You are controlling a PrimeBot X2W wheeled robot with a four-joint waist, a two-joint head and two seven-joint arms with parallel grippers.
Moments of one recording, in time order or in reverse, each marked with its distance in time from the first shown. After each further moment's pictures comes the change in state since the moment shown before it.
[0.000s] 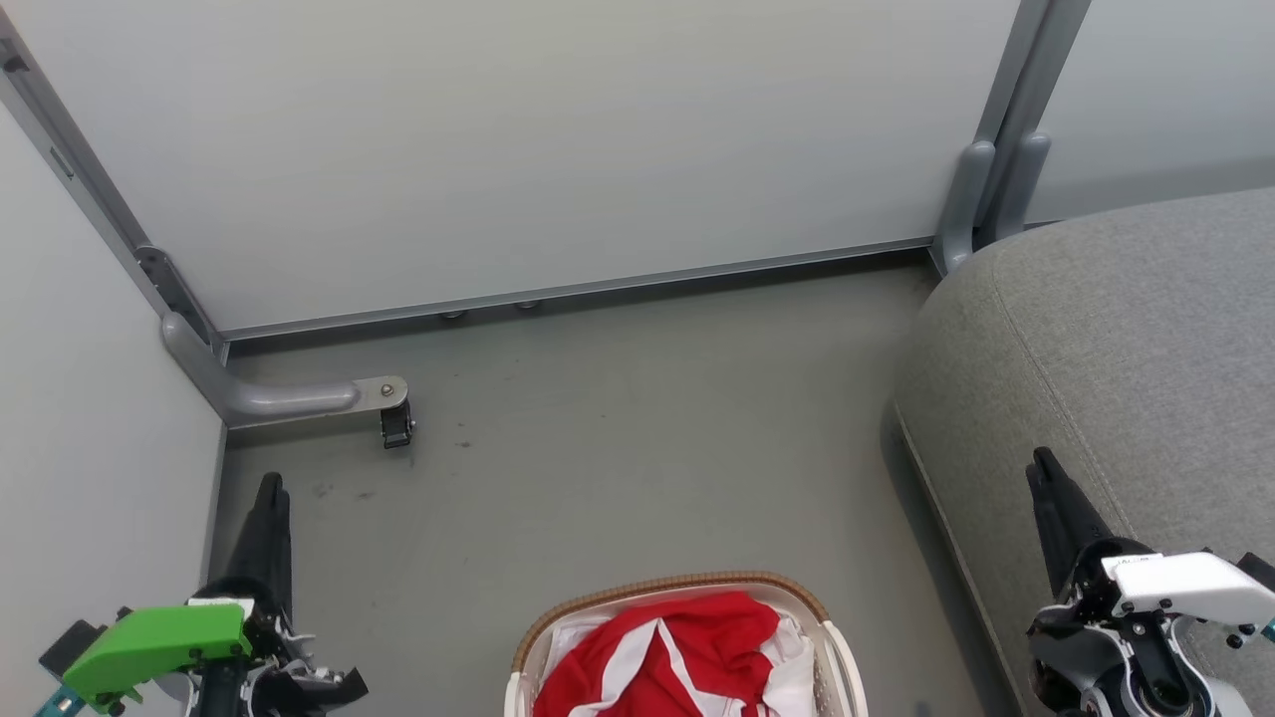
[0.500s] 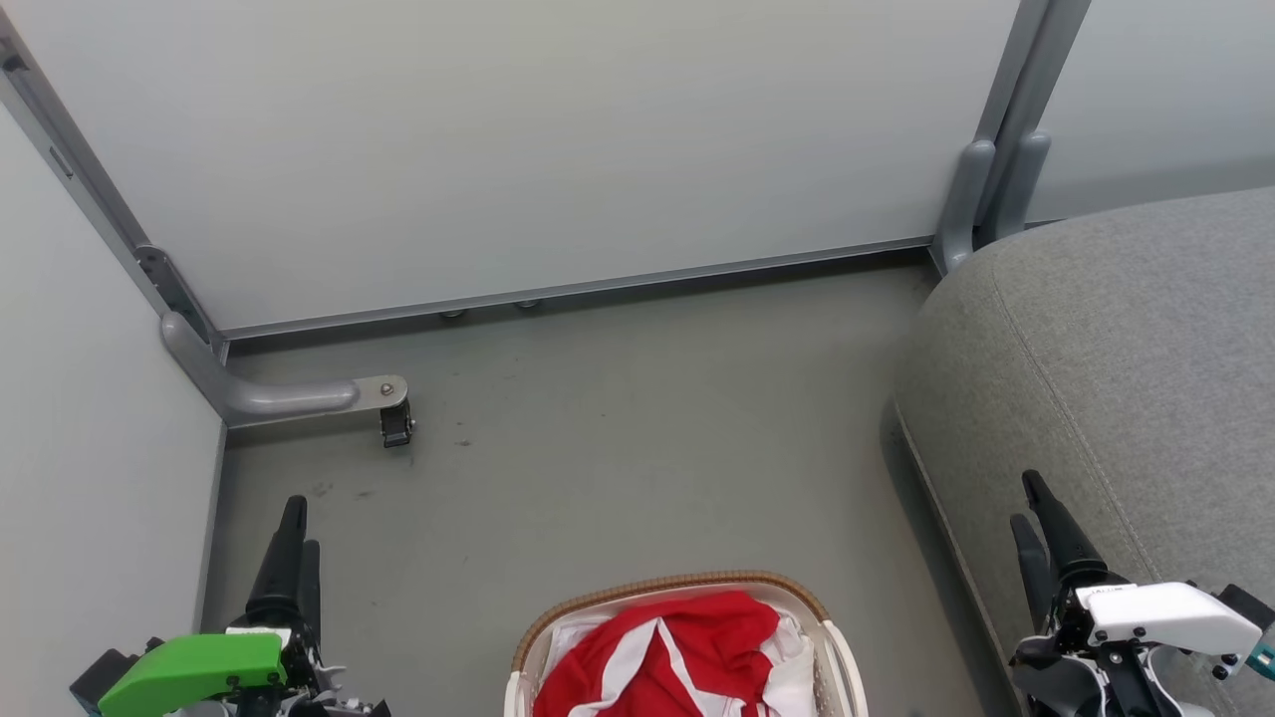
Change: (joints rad) left arm 0.052 -0.007 -0.054 0.021 0.028 0.000 -0.055; right arm 0.036 0.015 0.034 0.039 -0.041 0.000 -0.055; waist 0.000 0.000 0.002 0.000
